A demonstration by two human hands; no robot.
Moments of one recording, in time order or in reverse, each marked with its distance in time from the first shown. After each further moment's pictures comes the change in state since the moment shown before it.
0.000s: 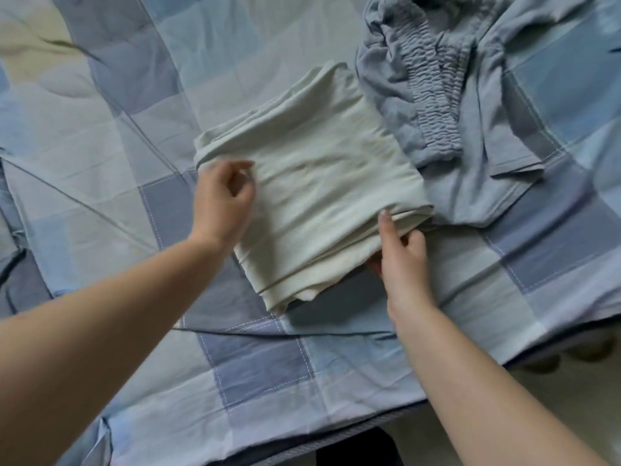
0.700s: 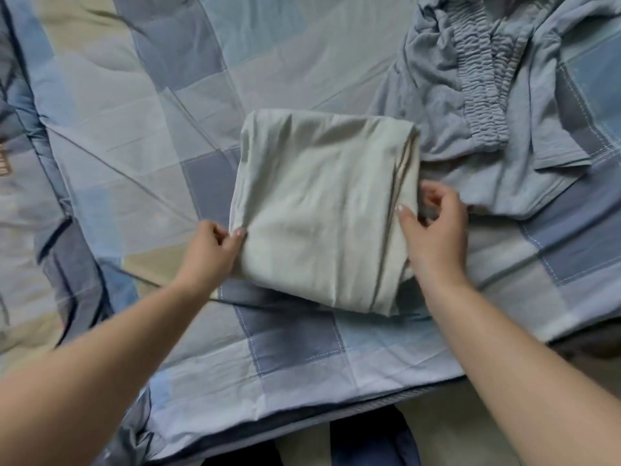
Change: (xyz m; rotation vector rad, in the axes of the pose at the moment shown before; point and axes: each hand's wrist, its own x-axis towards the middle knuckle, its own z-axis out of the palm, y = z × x) left_hand -0.060 -0.095 -0.052 0.073 -0.083 -0.385; right_hand -0.007 -0.017 0.014 -0.294 0.009 -0.427
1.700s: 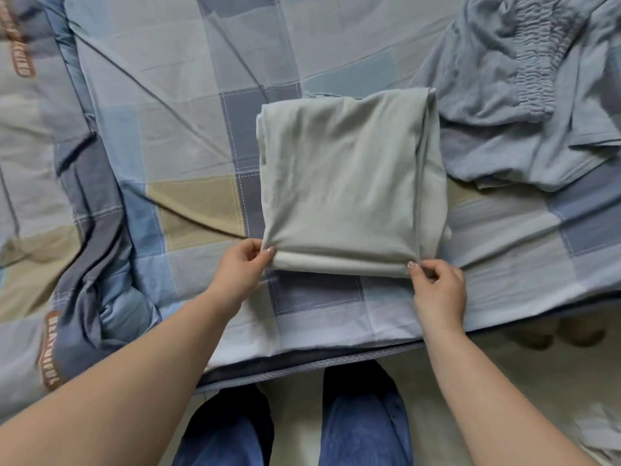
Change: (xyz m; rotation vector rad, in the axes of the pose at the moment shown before) left_hand -0.085 -0.088 0.013 -0.491 -0.261 -0.183; right_hand -0.120 0.074 -0.008 -0.351 -0.045 0.210
